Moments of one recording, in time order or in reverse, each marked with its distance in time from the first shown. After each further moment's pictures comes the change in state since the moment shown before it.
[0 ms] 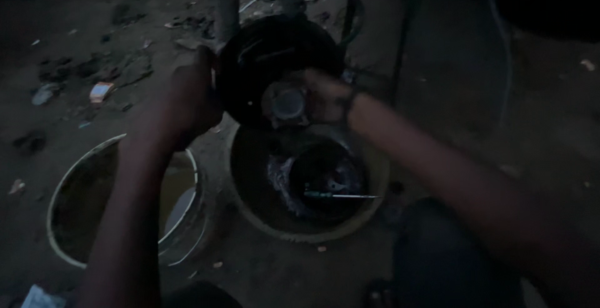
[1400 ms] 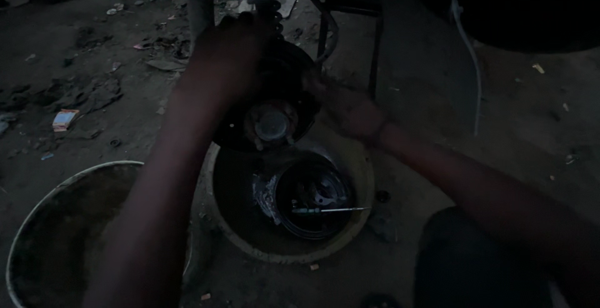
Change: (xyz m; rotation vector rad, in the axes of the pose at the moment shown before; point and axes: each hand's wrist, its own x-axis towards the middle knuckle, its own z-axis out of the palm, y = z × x) left_hand 0.093 0.048 0.027 0.329 0.404 0.615; right_hand -0.076 -0.010 -0.062 -2.081 0.296 -0.272
